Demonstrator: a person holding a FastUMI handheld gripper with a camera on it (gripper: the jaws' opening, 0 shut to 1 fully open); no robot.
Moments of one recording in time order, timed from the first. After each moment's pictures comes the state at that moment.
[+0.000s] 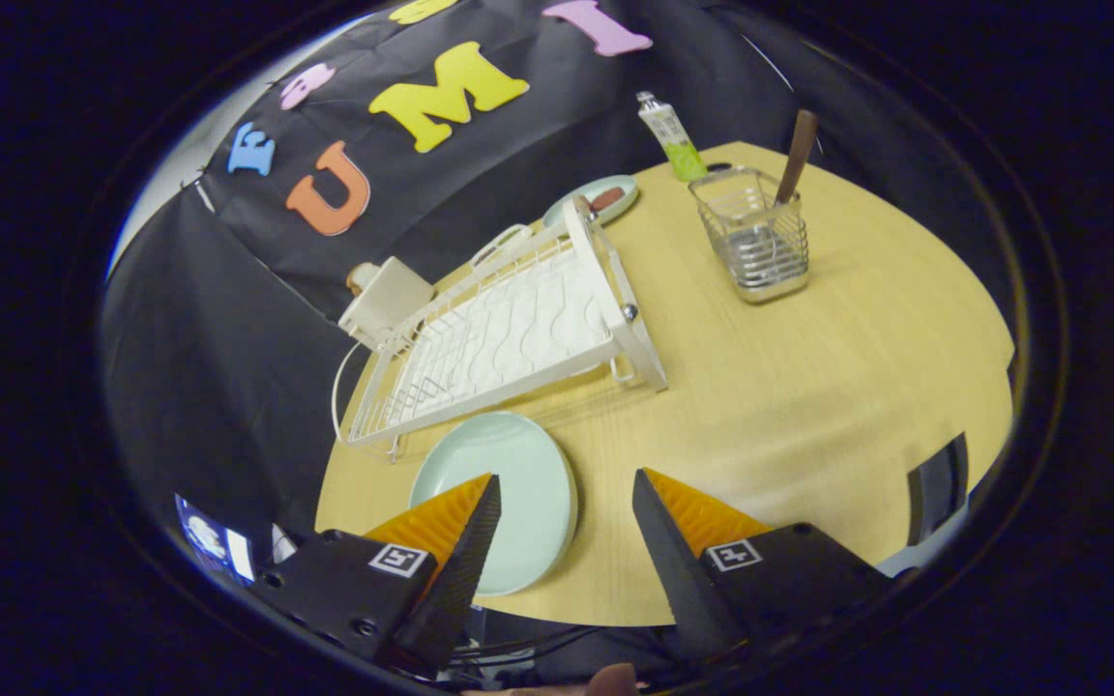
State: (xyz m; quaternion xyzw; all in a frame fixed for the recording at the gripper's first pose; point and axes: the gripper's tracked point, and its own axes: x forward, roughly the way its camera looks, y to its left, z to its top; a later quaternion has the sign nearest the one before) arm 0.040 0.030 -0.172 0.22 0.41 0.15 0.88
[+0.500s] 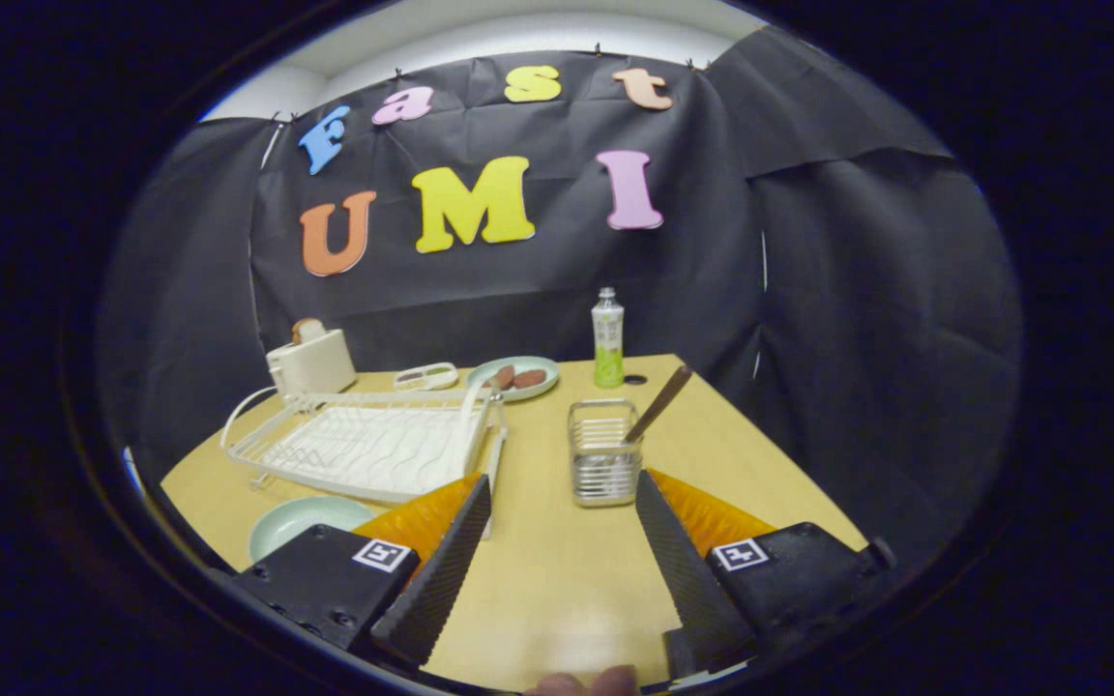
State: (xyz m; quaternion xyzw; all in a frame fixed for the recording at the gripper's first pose) arm 0.099 -0.109 -0.124 0.06 0.17 -0.01 0.98
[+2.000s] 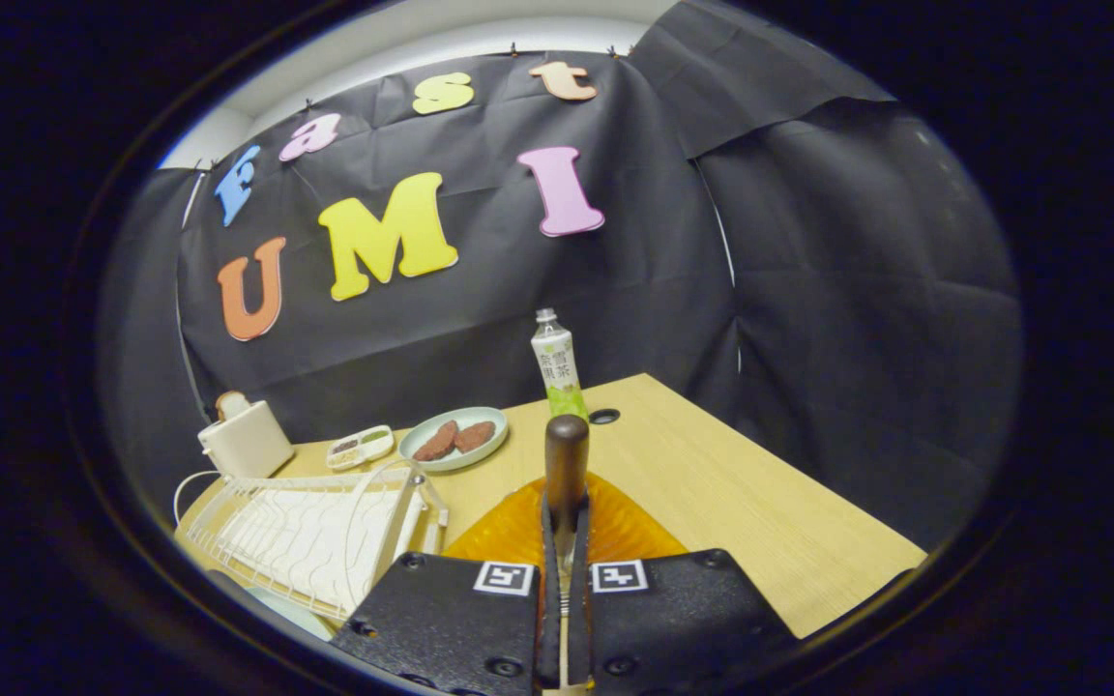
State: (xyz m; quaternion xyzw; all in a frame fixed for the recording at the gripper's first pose) arm 0.228 -0.120 -0.129 0.14 0.16 -0.04 0.98
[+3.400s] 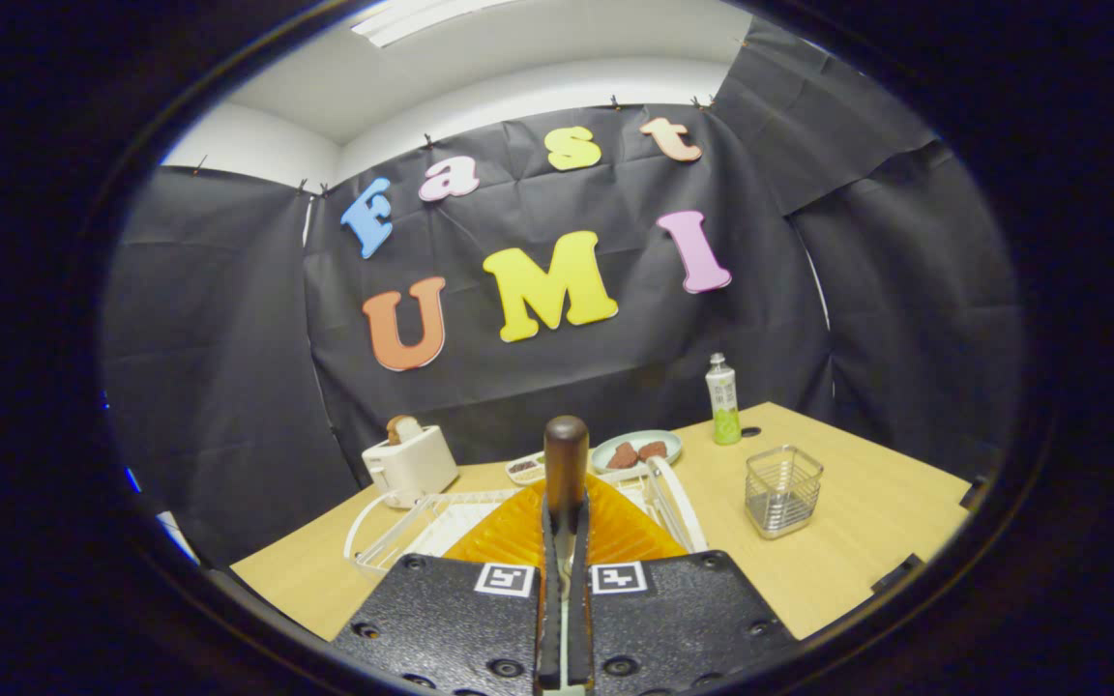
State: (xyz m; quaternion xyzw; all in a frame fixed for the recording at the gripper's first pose) arm 0.075 0.109 -0.073 0.15 0.09 0.09 0.98
